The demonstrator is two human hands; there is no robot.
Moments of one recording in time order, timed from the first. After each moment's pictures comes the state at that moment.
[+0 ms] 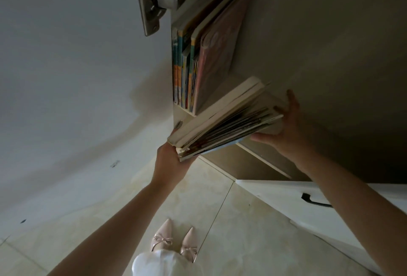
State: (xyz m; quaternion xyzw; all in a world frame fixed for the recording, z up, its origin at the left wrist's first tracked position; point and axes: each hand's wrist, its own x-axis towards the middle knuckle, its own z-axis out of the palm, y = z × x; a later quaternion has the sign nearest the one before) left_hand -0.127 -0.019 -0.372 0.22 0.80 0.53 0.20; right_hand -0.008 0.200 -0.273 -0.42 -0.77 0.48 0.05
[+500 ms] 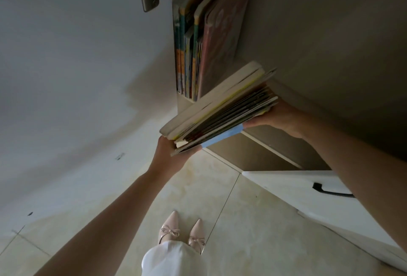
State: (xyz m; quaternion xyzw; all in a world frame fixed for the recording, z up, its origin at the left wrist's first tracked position) left_hand -0.140 -0.031 -0.387 0.24 0.77 0.53 0.26; right_hand -0.044 0.227 -0.308 -0.32 -0.77 0.54 -0.11
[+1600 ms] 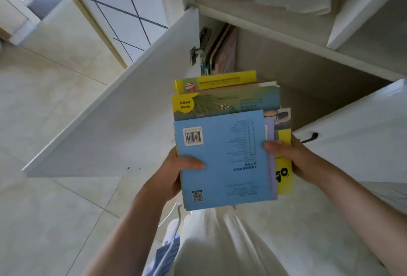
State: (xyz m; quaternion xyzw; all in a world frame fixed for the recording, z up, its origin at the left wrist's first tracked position) left_hand -0.087 -0.179 -0.096 0.08 0.51 0.62 0.58; right_hand 0.089 0.036 -0.080 -0.34 -0.52 0.78 -0.05
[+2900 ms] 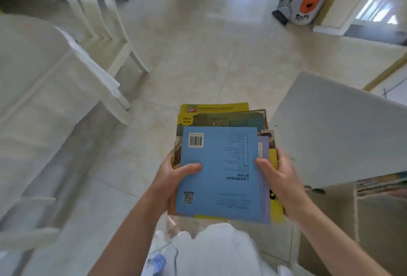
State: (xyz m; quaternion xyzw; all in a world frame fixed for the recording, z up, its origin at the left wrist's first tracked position) left_hand 0.227 -0.356 -0.009 -0.39 0.50 0.77 -0.03; right_hand 0.087 -0.166 0.005 0.05 -0.69 0.62 -0.37
